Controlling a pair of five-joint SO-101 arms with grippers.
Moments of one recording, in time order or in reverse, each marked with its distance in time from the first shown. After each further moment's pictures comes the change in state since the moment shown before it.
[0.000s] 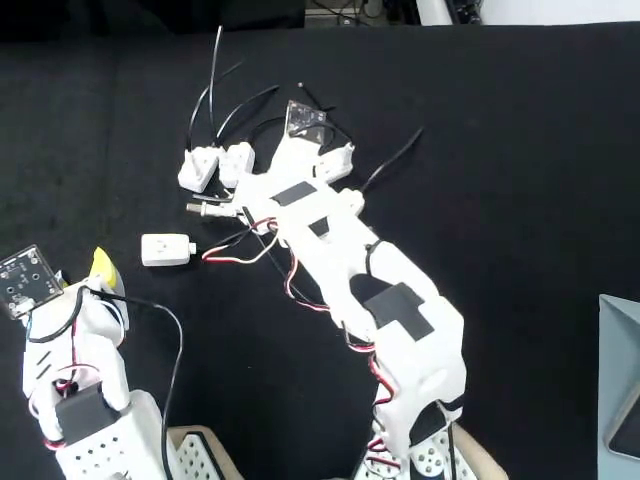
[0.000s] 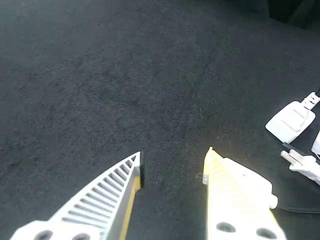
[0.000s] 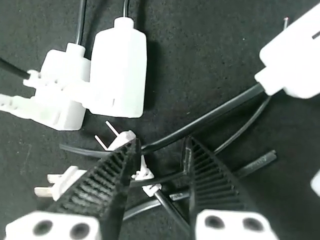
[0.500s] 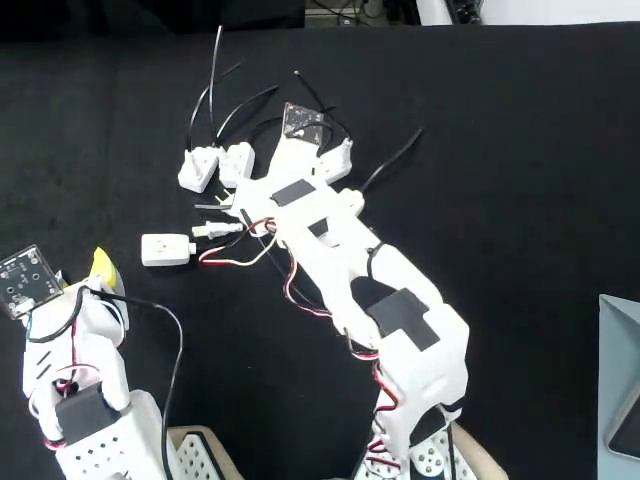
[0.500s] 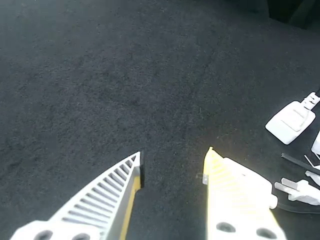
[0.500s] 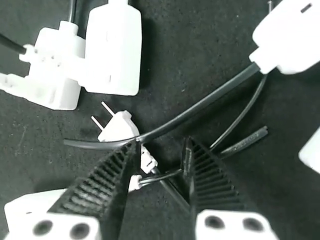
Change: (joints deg) left arm 0.0 0.0 0.0 0.0 0.0; right arm -0.9 -2.9 0.0 6.4 -0.2
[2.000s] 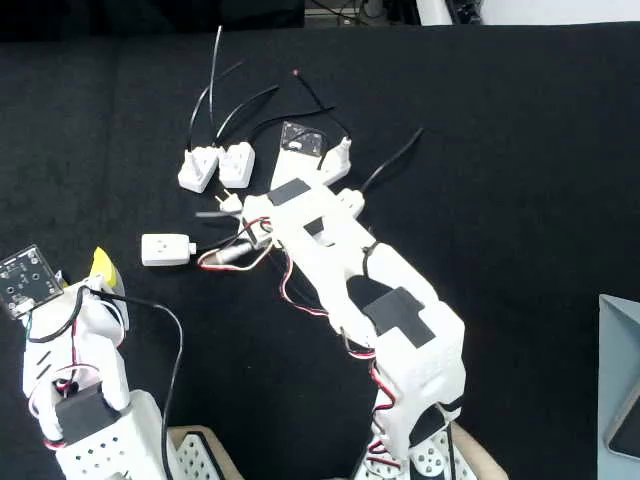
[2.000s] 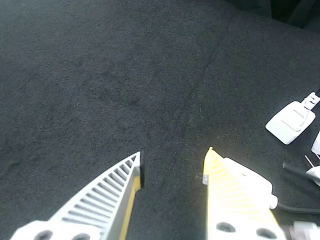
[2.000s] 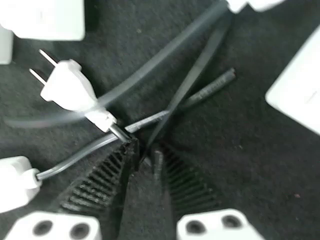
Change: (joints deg) left arm 0.0 0.0 0.0 0.0 0.0; right arm -0.9 0.9 -1.9 14.8 0.0
